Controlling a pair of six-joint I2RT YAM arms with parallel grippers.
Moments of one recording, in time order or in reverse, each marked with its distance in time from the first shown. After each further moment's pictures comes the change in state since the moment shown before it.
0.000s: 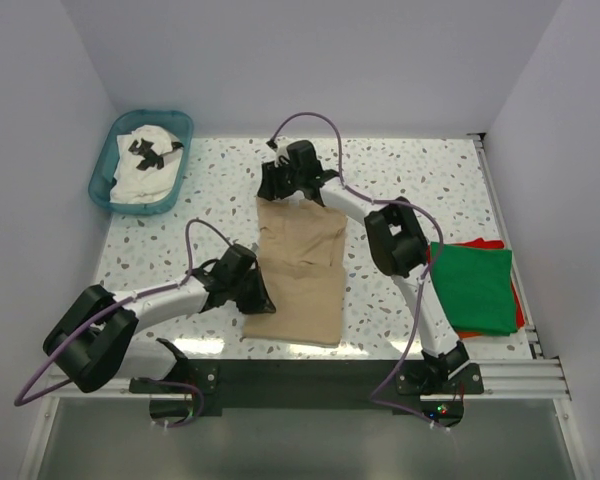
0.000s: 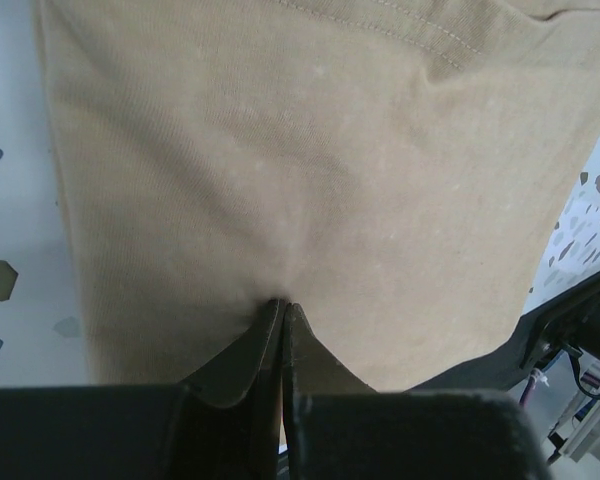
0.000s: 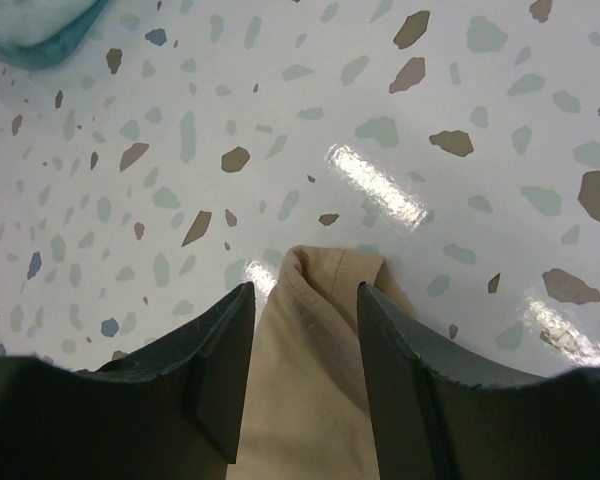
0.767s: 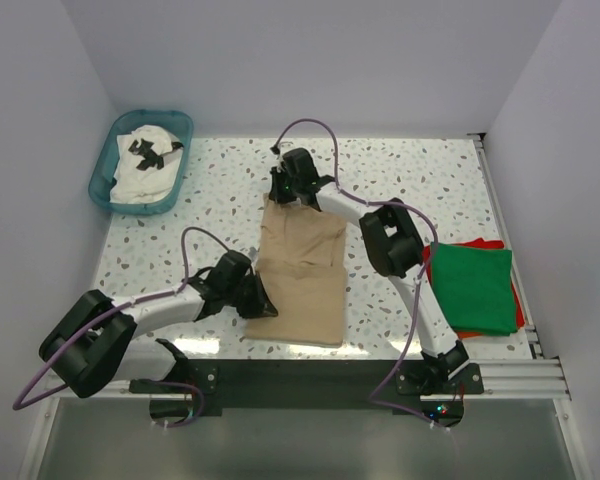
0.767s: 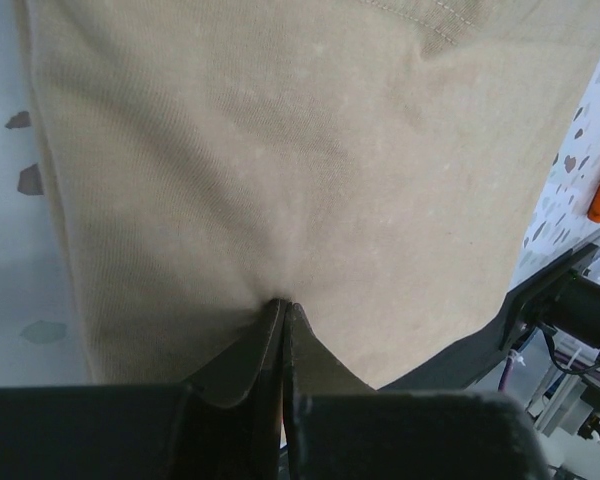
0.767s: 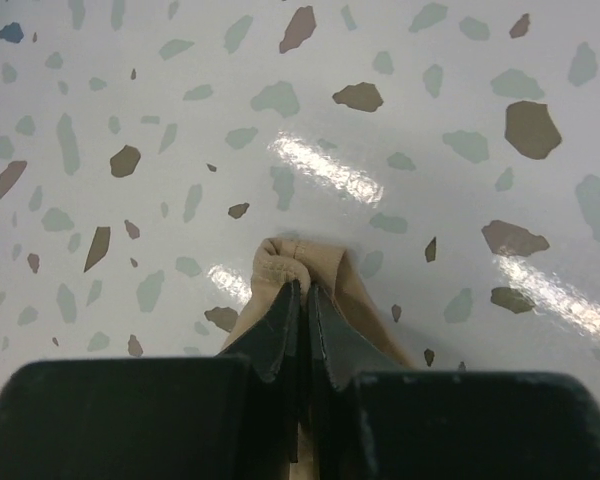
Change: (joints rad) left arm 0.002 -0.030 -0.086 0.113 0.060 -0.028; right arm 0.022 0.060 0.017 -0.024 0.188 0.040
